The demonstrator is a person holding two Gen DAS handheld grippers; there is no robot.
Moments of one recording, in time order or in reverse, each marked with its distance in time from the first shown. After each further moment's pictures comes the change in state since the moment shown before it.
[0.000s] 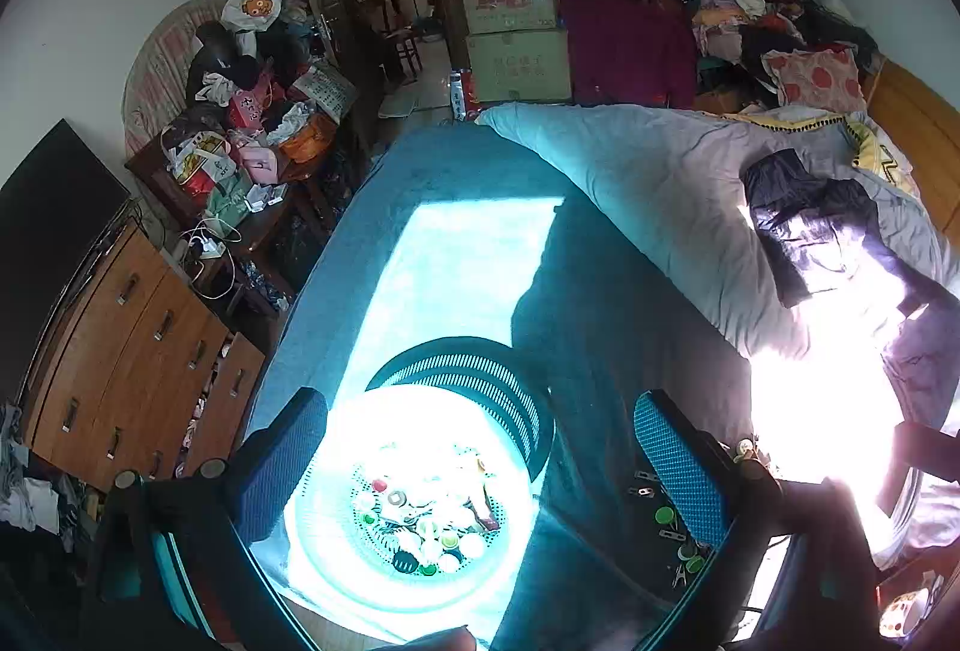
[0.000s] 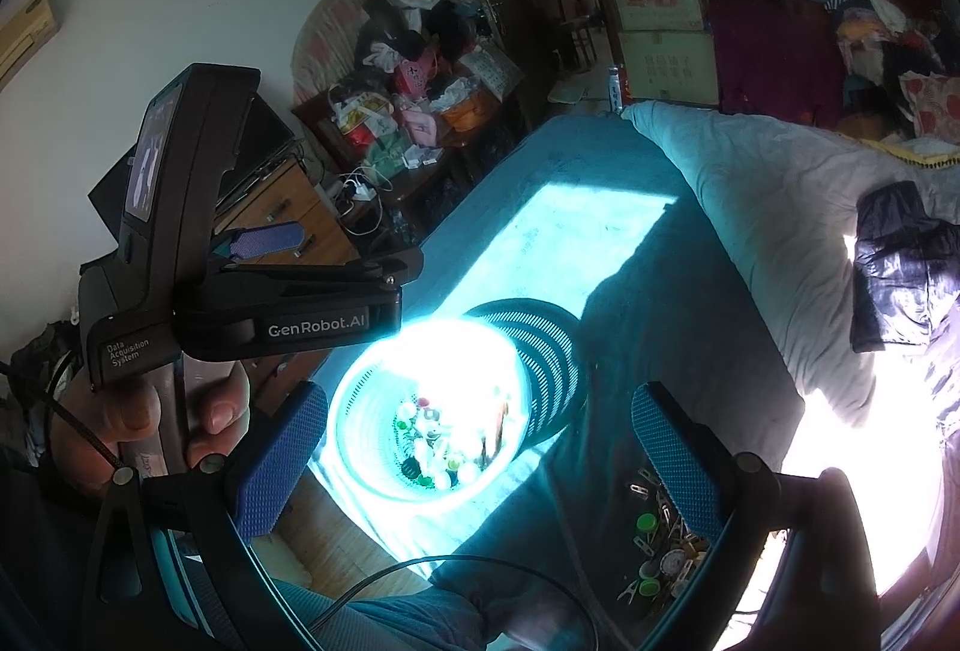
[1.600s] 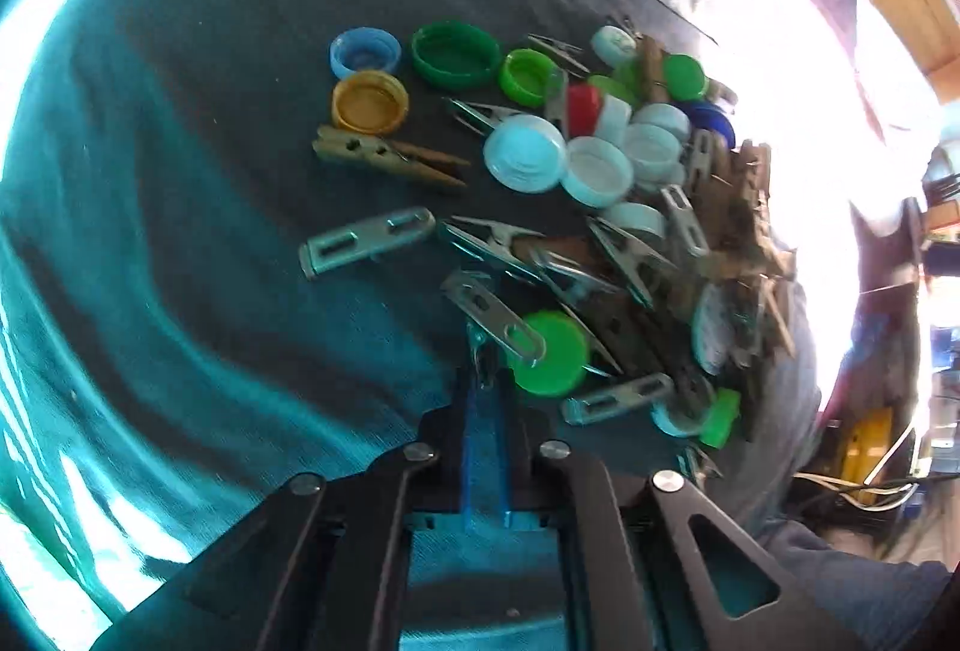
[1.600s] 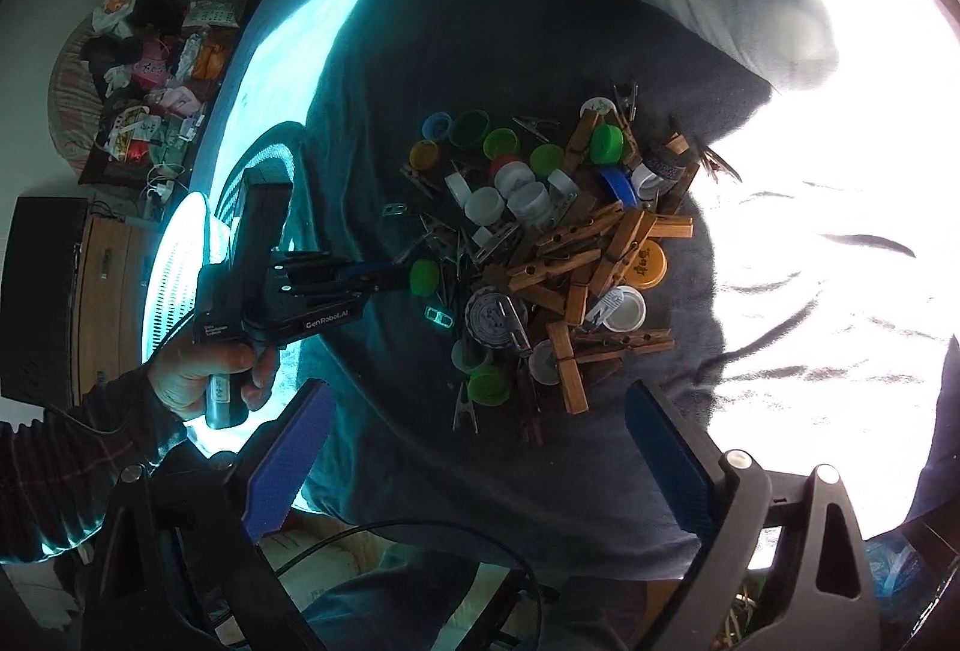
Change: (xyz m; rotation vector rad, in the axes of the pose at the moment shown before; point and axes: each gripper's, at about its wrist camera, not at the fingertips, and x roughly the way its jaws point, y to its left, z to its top) left arm 0.387 -0.232 -0.241 0.546 0.564 -0.714; right arm 0.122 -0.270 -0.282 0.634 0.303 -0.152
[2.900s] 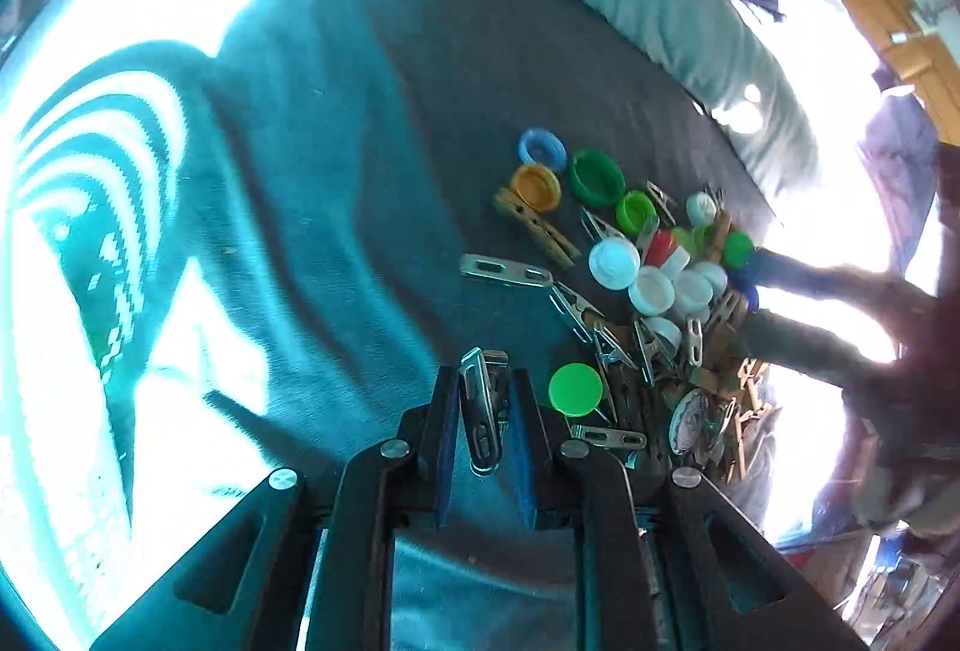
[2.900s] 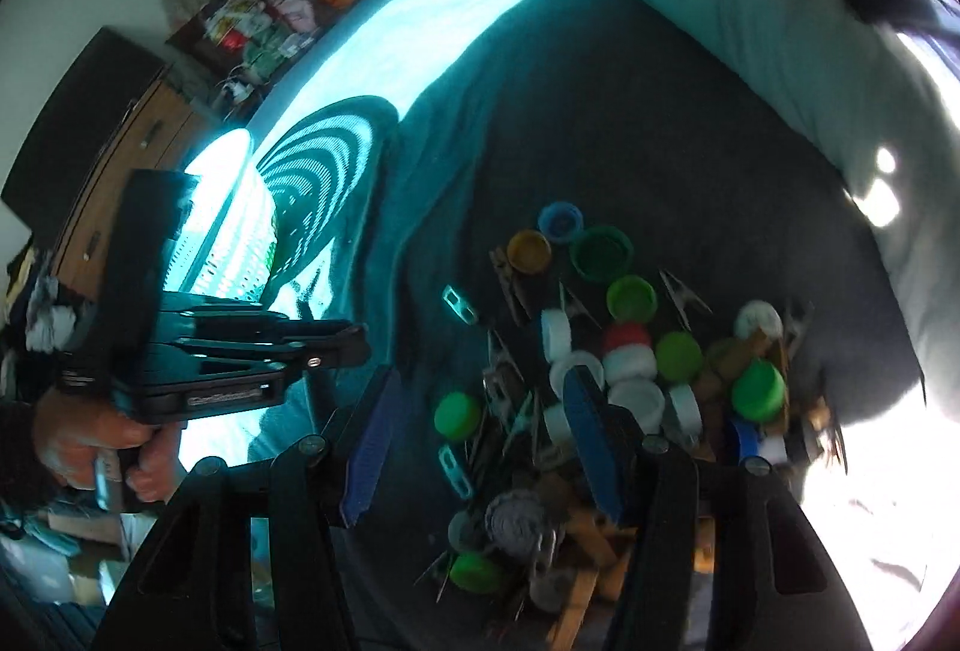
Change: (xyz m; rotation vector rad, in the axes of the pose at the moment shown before) left arm -0.142 0.062 -0.023 -0.454 -0.221 0.129; right arm 0.089 0.064 0.079 -0.504 -0.060 0.063
